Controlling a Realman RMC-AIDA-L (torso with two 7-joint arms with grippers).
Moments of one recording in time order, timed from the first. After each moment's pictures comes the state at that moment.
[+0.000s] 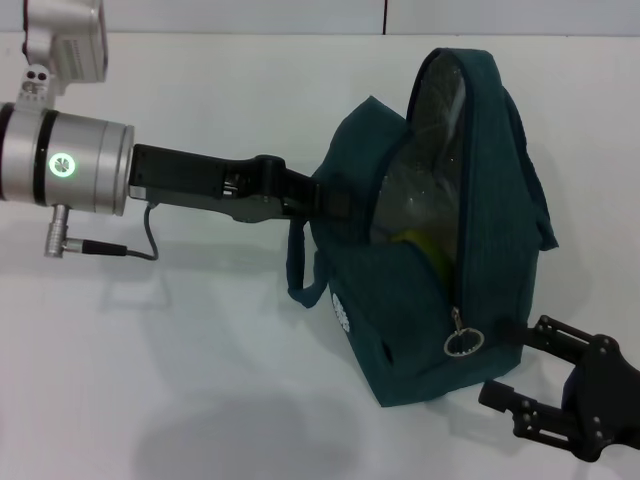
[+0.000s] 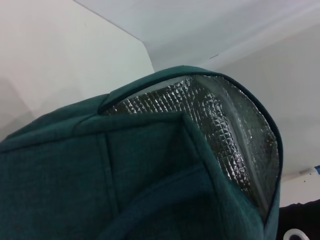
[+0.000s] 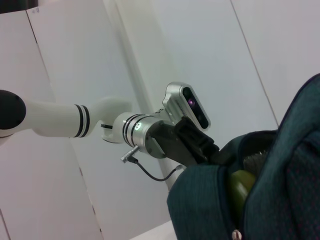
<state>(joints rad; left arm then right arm) -0.67 -2.05 0.76 0.71 2.02 1.78 -2.40 0.22 2.01 -1.46 -0.35 -1.10 -1.66 0.89</state>
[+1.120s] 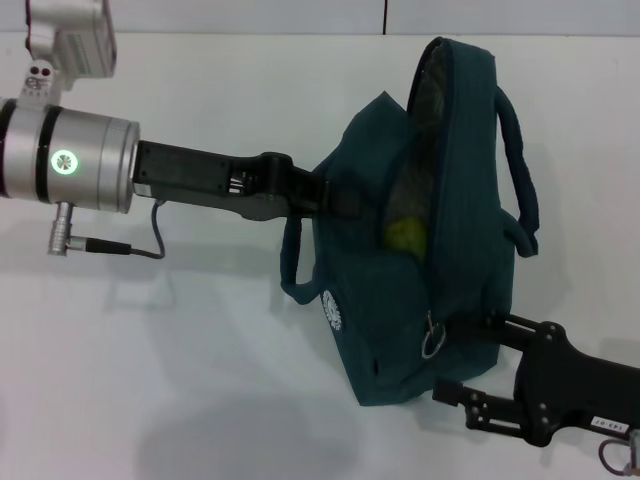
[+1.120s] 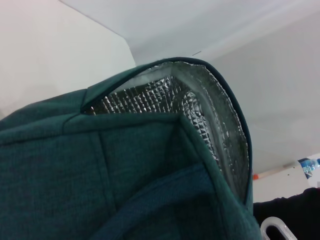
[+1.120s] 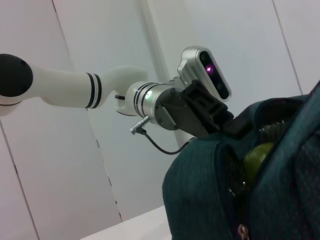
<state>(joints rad) -0.68 -2.05 0.76 0.71 2.00 1.81 -2.39 0.30 2.02 -1.56 -0.37 -1.08 -1.56 0.91</state>
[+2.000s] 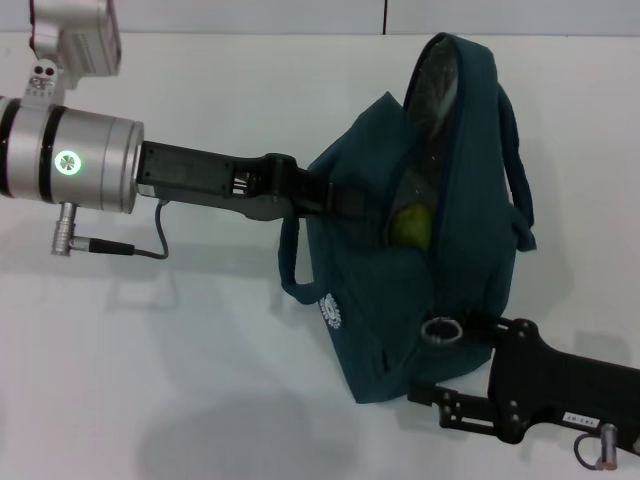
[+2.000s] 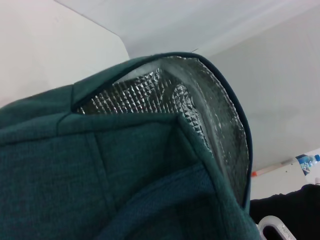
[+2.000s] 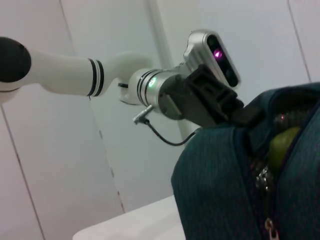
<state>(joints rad) -0.68 -2.06 0.76 0.71 1.99 1.81 -2.38 0.30 2.02 -1.74 -0.44 -0.95 -1.46 0.92</state>
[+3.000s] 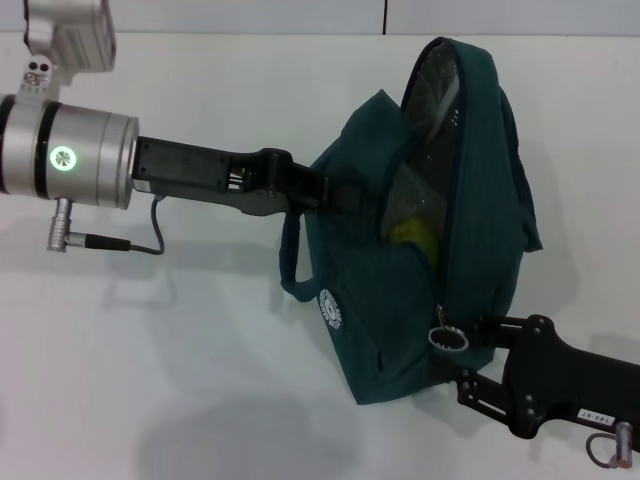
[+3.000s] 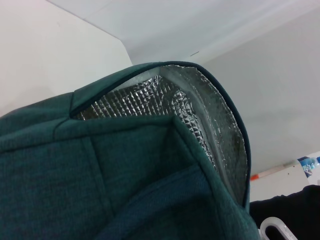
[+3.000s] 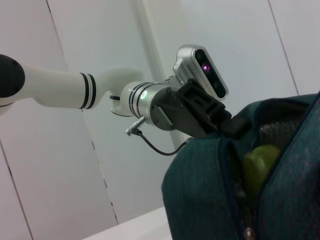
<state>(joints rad) -0.68 -2.05 0.75 0.71 1.99 1.81 -2.38 0.28 2.01 -1.71 -0.43 -0.94 -1.49 0.92</state>
